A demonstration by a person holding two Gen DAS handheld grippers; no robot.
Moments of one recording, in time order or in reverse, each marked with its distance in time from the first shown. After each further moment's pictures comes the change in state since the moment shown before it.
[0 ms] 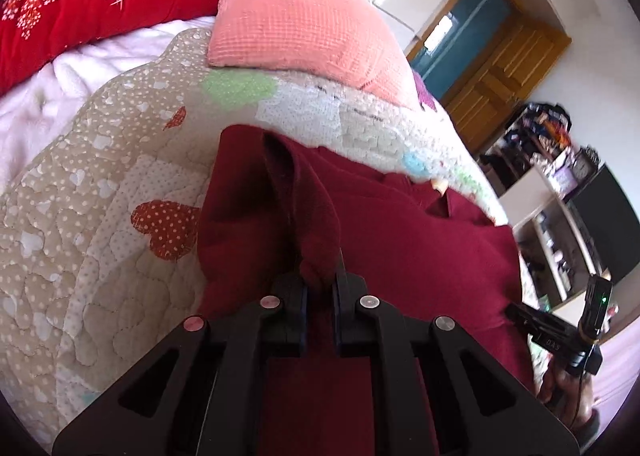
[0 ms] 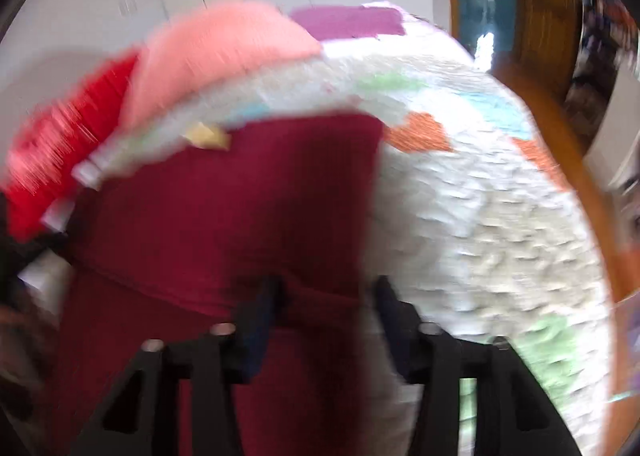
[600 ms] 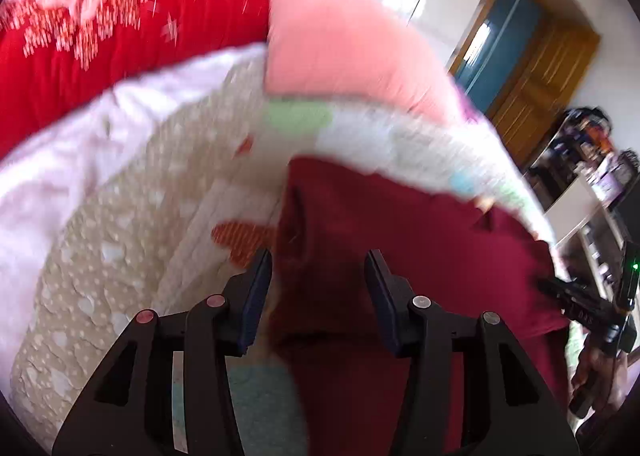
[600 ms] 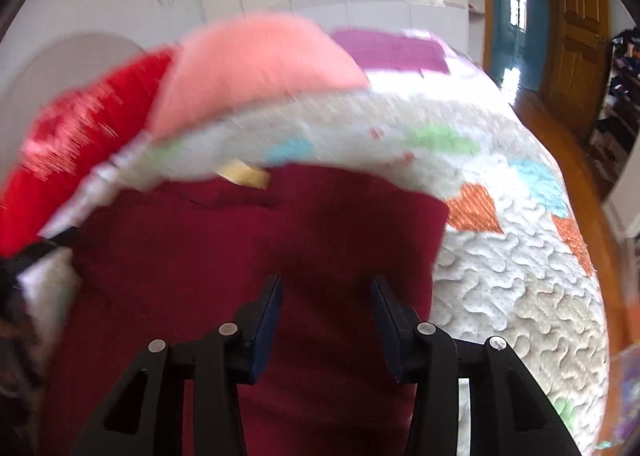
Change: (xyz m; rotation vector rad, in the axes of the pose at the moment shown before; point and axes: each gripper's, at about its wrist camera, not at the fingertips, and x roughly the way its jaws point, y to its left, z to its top) left arm -0.017 0.008 -0.003 -0.007 -0.056 0.216; right arm 0.016 0.031 0.050 -0.084 -0.045 0.037
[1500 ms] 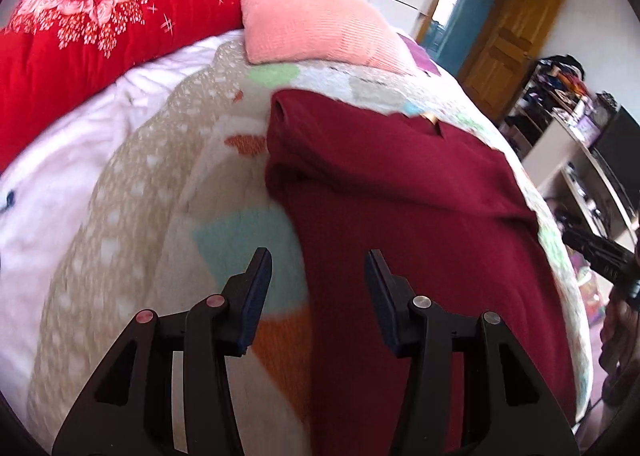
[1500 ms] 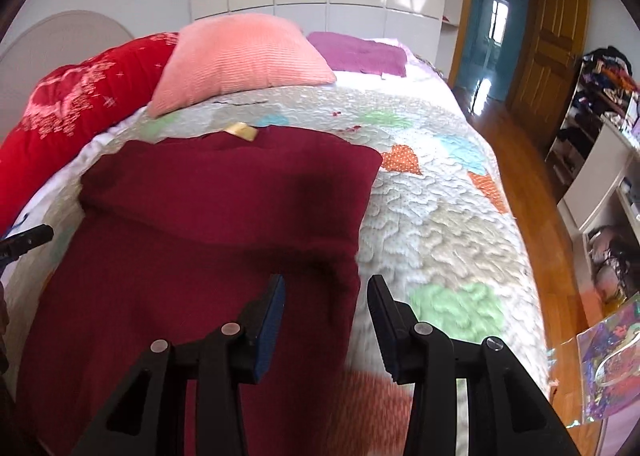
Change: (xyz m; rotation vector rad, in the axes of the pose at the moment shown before) left arm -0.101 -0.008 -0.083 0.145 0.053 -0.068; right arm -0.126 0.010 -0.087 -0.035 -0.040 -0.094
